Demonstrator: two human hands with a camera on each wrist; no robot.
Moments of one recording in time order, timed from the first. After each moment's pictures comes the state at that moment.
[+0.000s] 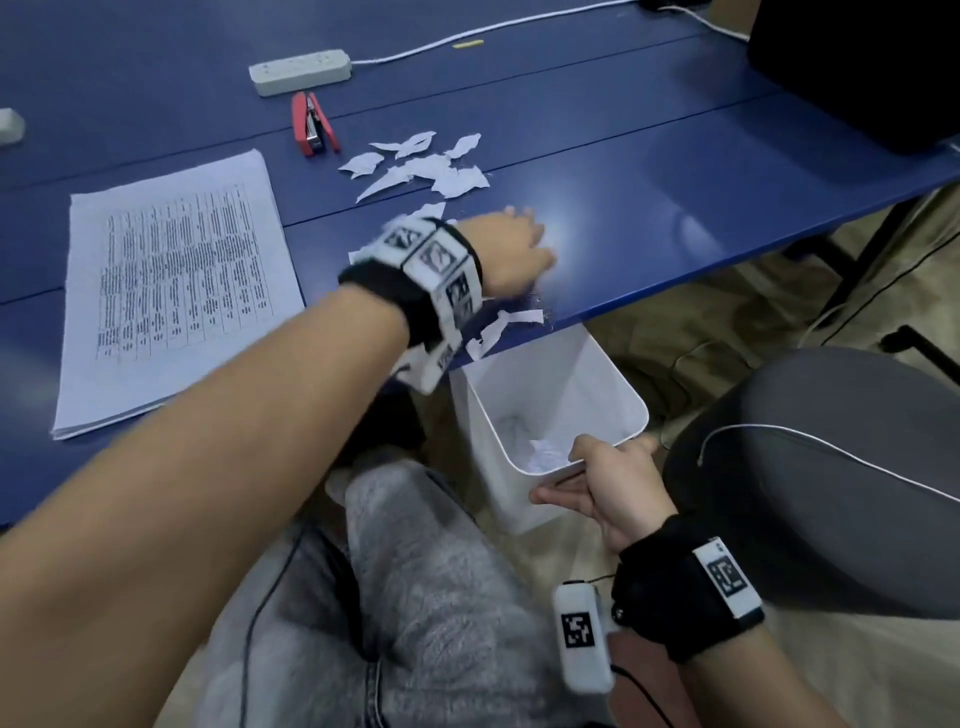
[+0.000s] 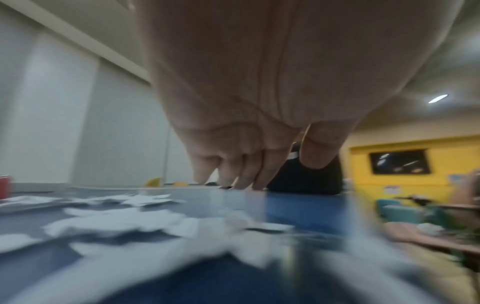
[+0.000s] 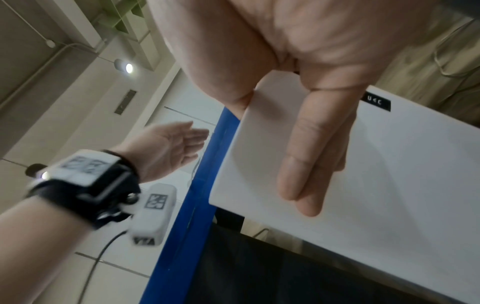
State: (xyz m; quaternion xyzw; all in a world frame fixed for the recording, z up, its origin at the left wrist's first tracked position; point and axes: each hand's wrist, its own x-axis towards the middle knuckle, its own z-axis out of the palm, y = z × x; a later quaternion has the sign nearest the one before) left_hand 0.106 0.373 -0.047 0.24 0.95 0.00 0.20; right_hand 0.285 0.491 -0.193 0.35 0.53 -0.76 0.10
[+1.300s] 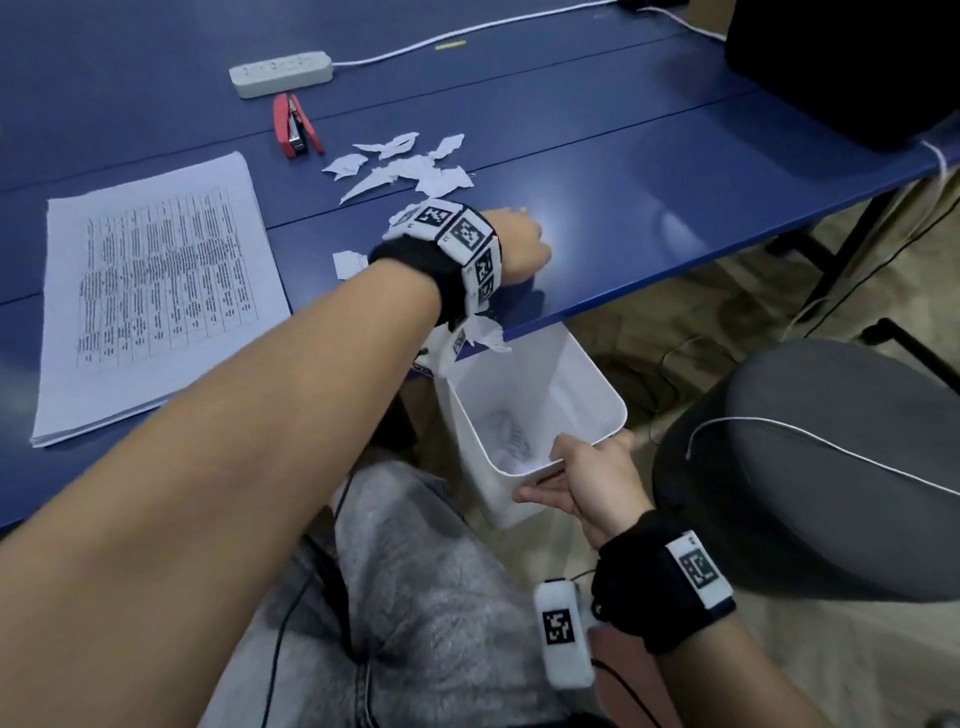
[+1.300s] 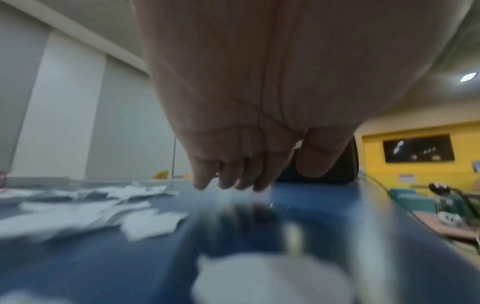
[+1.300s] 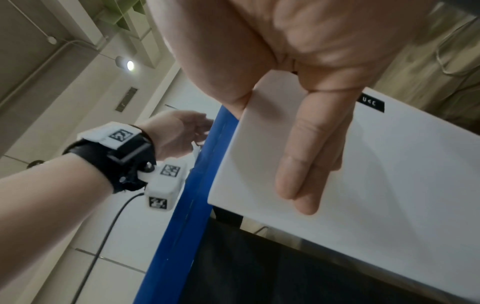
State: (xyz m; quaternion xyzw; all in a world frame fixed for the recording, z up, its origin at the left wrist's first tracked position) left_hand 0.100 0.397 -0.041 0.23 0.95 -0.02 0.22; right_hand 0.286 0.482 -0.200 0.35 0.53 -0.76 0.08
